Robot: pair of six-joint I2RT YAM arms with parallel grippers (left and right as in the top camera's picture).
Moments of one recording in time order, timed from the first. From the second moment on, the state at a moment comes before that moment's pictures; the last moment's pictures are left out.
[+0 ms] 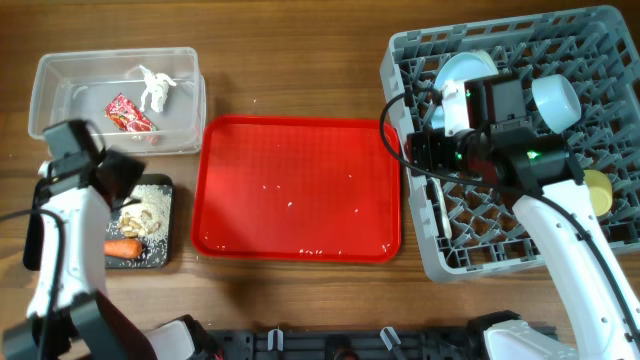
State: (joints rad) left arm 0.41 1.44 0.92 -0.62 -0.06 -0.69; right arm 0.23 1.31 1.20 -0.90 -0.09 0.03
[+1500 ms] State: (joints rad) left arm -0.05 0.32 0.76 -1.03 0.14 -0.24; right arm 0.14 0.64 0.84 -0.77 -0.04 0.23
